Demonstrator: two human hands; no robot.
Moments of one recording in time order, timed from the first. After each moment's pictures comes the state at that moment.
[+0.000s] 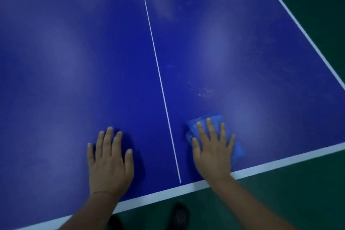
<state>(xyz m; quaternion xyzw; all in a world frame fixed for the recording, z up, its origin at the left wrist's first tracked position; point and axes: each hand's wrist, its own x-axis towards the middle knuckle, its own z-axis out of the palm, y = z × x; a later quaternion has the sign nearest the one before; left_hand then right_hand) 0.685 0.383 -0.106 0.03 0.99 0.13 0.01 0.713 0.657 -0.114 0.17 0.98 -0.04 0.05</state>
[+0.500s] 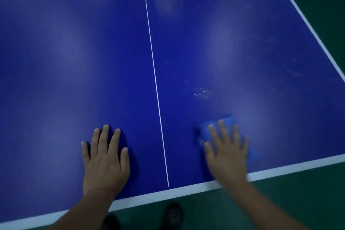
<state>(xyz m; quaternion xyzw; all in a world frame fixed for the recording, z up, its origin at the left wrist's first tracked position) 0.689 0.403 -0.118 0.01 0.99 0.11 0.03 0.725 0.721 -0.121 0.14 0.99 -0.01 0.03</state>
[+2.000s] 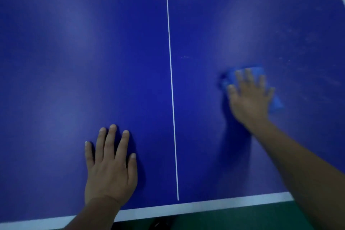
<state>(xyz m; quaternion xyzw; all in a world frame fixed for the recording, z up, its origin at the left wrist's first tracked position) 0.688 0.404 -0.114 0.01 0.99 0.09 0.07 0.547 0.767 -0.115 0.15 0.99 -0.01 0.02</state>
